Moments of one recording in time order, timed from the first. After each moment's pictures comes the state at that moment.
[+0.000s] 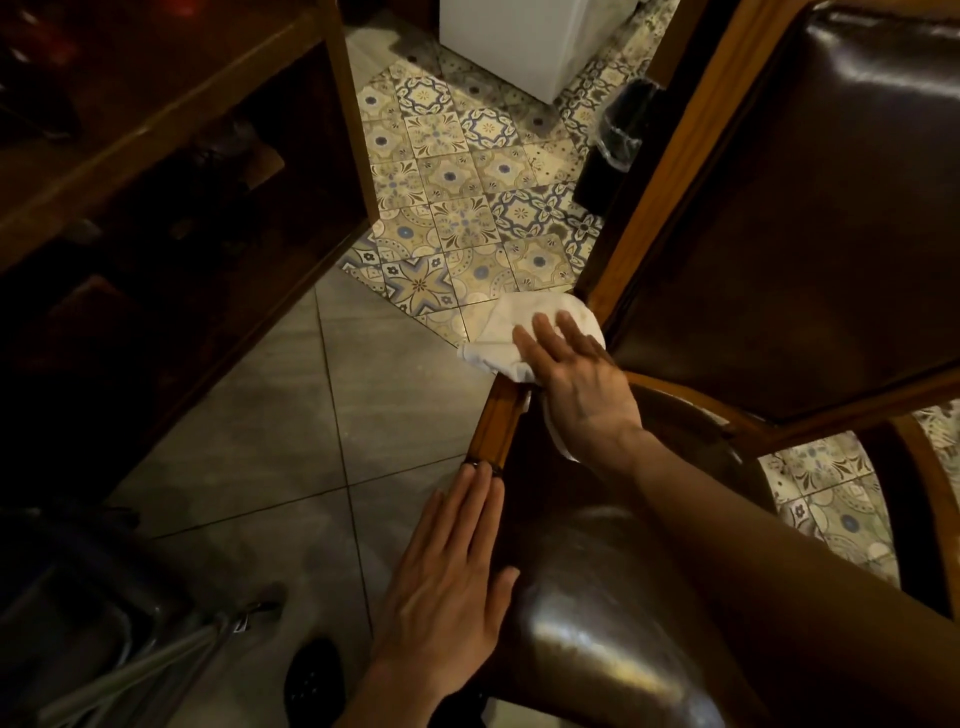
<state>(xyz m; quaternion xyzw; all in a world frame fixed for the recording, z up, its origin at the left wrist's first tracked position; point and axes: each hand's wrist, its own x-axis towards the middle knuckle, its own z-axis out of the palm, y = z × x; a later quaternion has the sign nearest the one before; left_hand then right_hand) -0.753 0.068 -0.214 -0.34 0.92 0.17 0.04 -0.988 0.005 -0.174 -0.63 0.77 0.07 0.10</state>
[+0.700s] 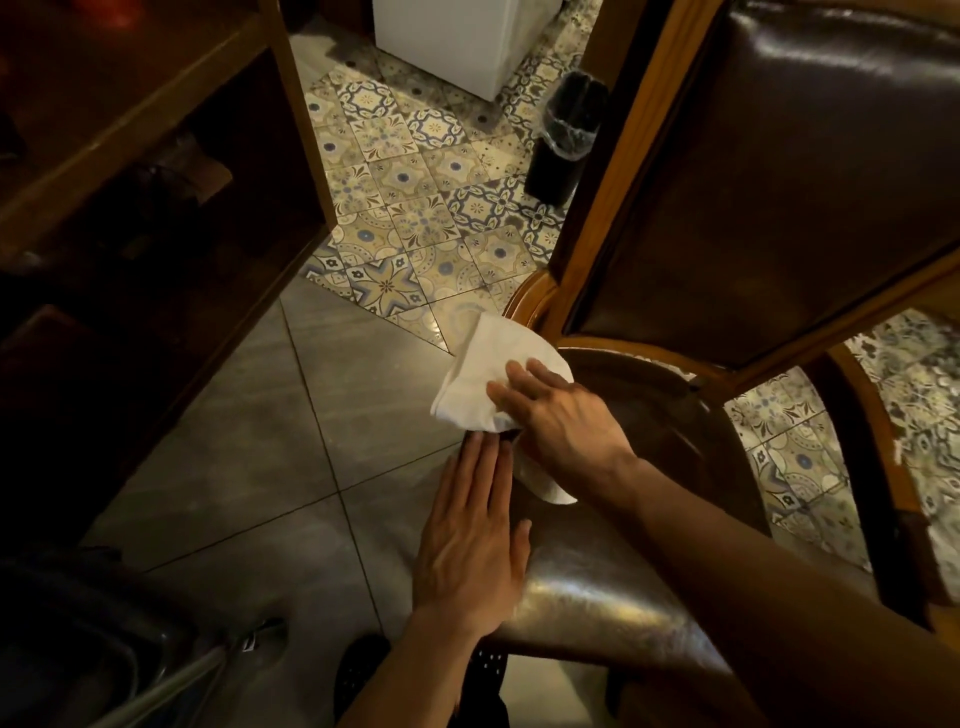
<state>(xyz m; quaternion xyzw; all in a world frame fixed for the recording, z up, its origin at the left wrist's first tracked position) -0.747 0.068 -0.216 -0.31 0.93 0.19 0.06 -0.921 0.059 -0.160 -0.62 0.76 0.06 0.16</state>
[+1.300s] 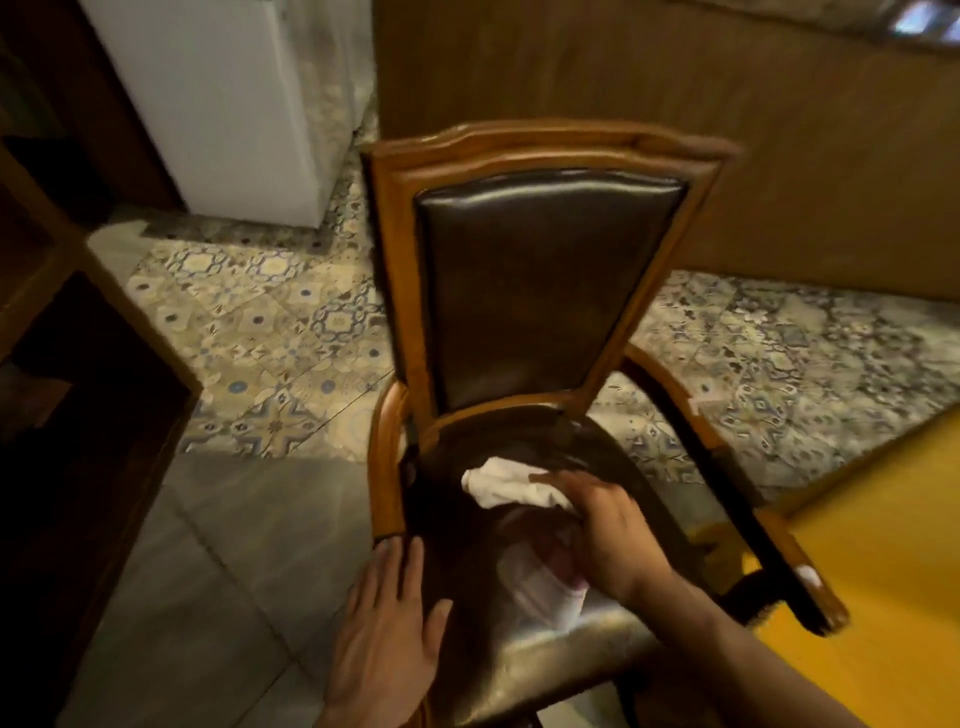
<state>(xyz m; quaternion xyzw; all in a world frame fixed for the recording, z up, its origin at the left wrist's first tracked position) -0.747 0.031 -0.154 -0.21 0.95 0.17 0.14 -0.920 0.197 -0.051 -0.29 0.91 -0.24 0.18</state>
